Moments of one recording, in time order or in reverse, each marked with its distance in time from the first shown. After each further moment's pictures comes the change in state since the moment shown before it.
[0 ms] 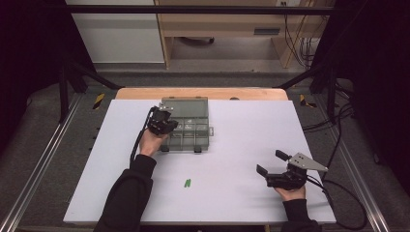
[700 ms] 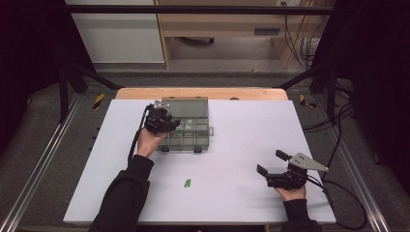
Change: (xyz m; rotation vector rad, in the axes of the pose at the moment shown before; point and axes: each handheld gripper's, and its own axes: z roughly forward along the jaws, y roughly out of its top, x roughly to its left) left arm -0.005 0.008 -0.027 -0.103 -0.012 -0.050; right arm 0.000 0.000 -0.001 -0.005 -0.001 0.002
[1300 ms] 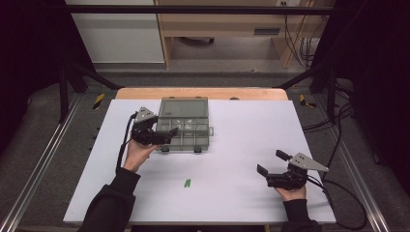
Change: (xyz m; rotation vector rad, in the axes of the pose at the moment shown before) left arm -0.018 -0.023 -0.070 -0.190 -0.066 0.020; right arm 0.000 0.000 0.000 0.000 -0.002 0.002
